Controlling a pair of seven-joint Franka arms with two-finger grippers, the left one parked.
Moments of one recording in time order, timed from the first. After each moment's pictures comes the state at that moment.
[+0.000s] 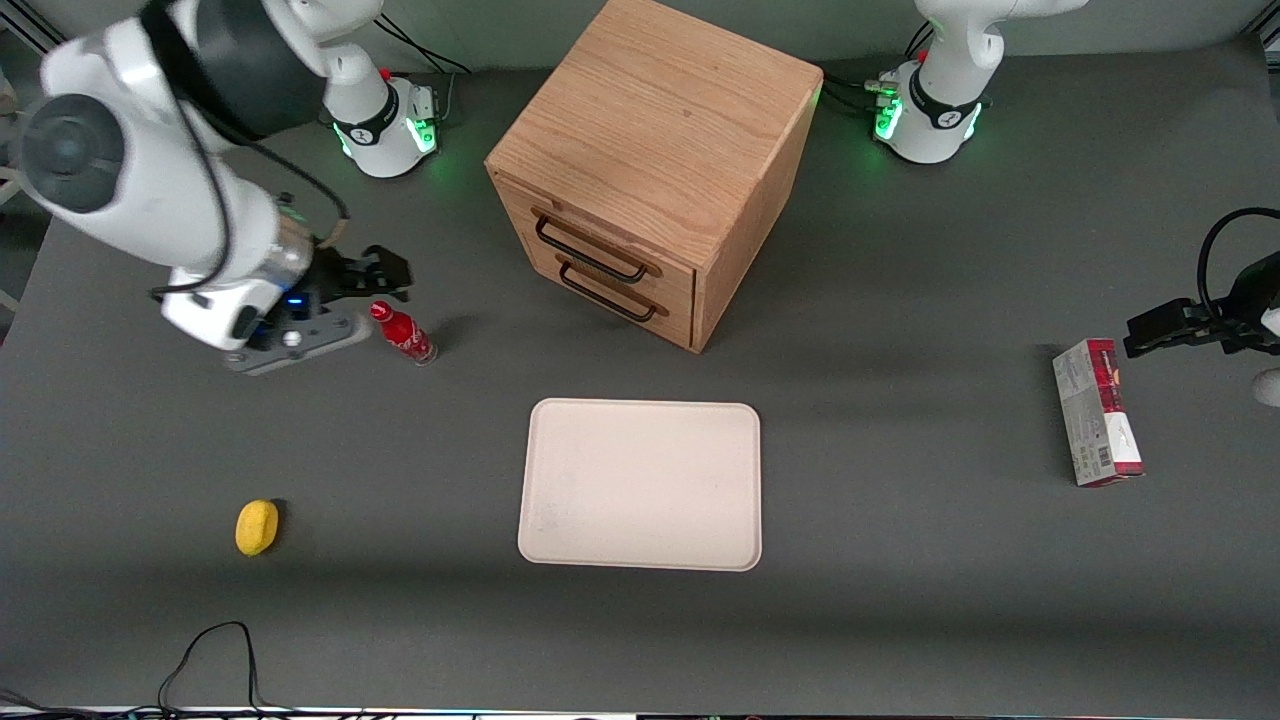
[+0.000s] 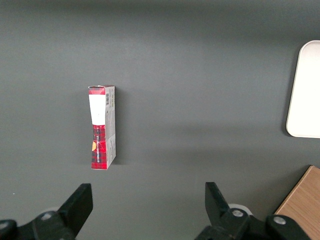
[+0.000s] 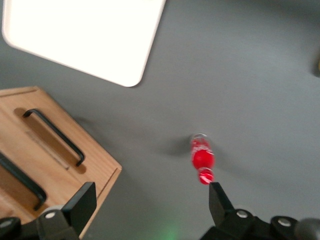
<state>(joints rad) 0.40 0.19 -0.03 -1.50 0.09 1.55 0.05</state>
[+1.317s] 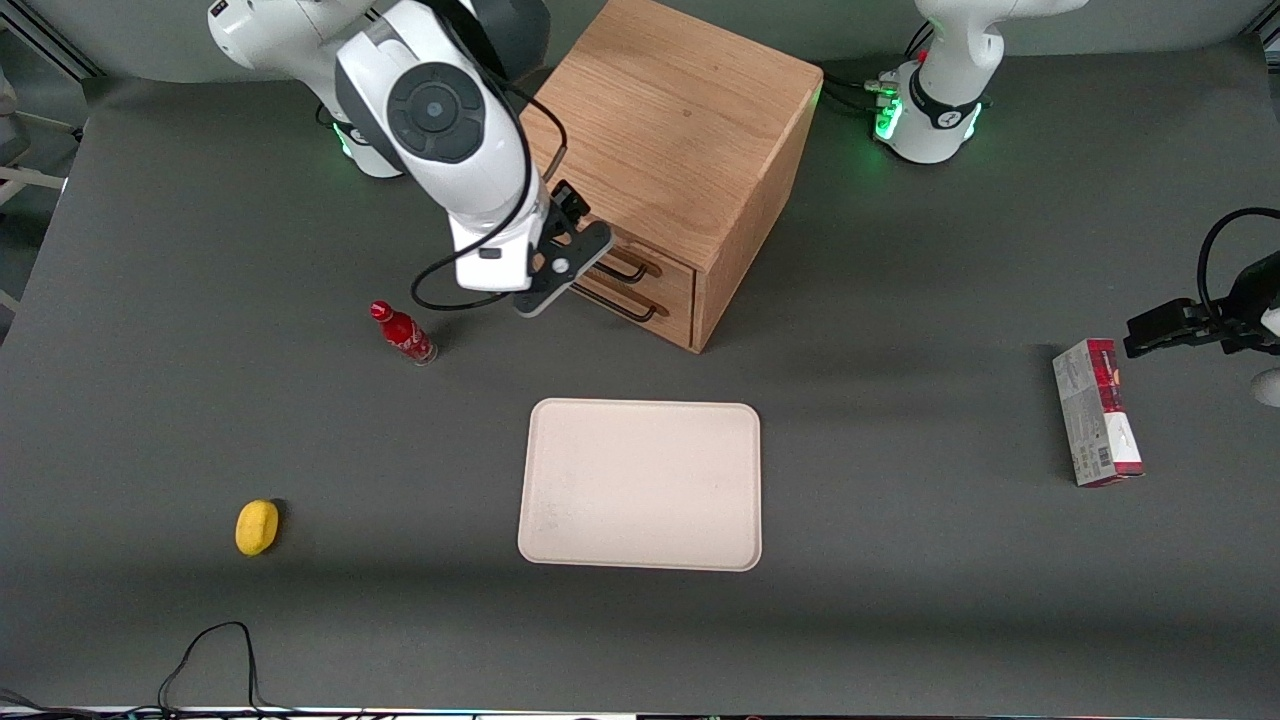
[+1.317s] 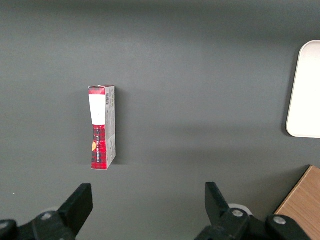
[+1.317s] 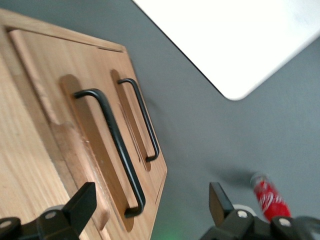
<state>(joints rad) 0.66 0.31 0.00 -1.45 0.14 1.60 -0.13</state>
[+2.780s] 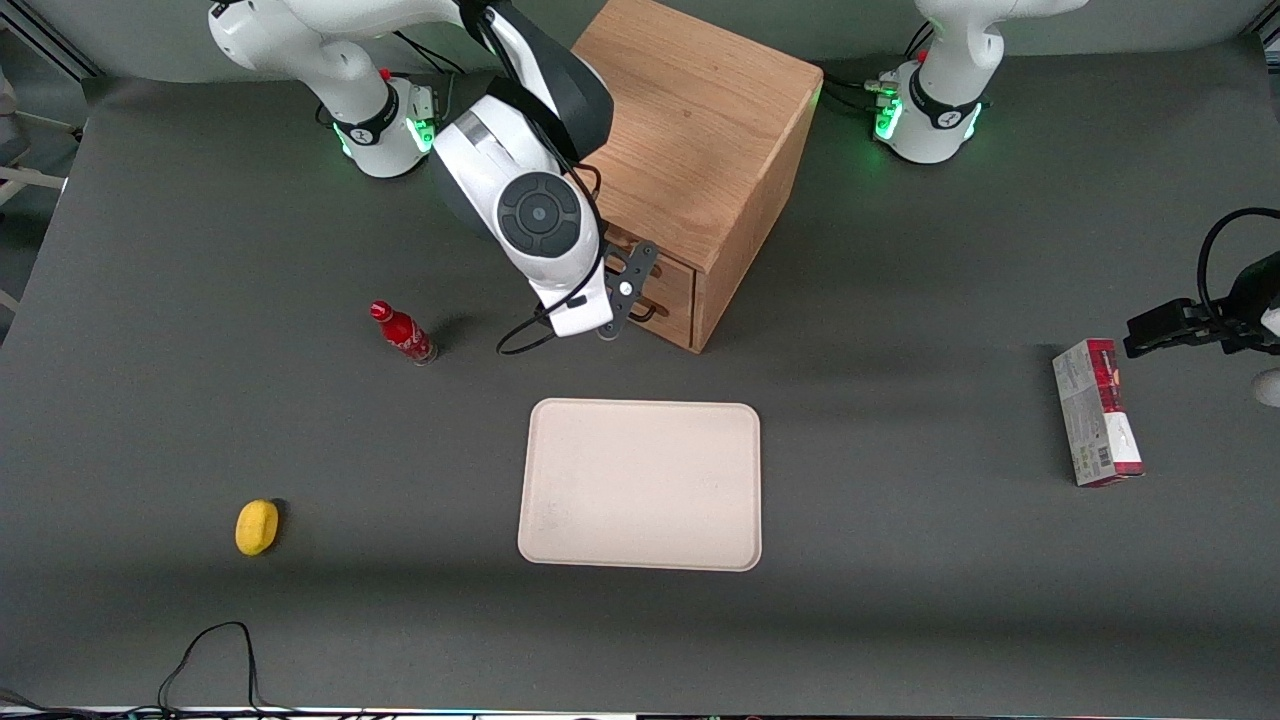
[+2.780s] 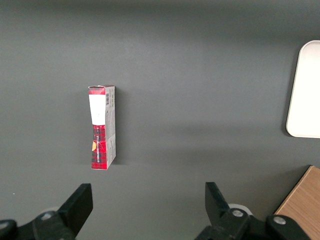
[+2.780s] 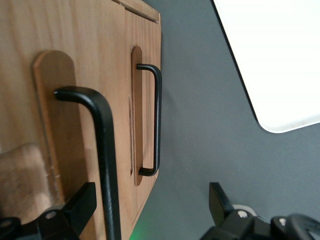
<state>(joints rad) 0.69 0.48 0.01 -1.43 0.15 1.60 -0.41</state>
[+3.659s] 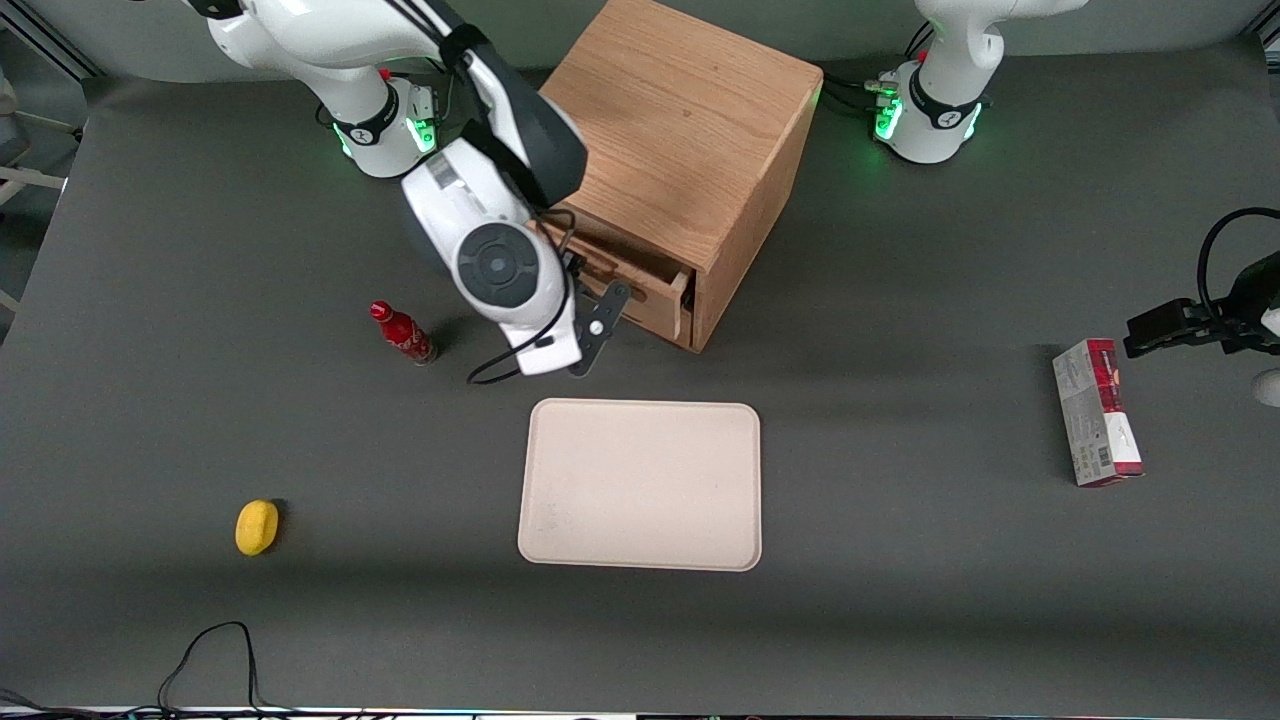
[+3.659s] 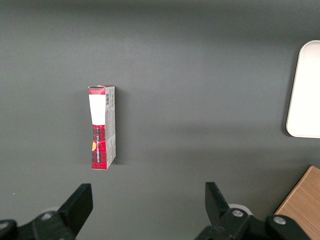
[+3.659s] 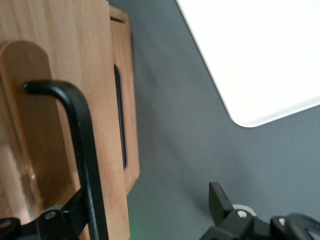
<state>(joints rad) 0.59 0.51 0.00 -1.39 0.15 1.61 -0.47</state>
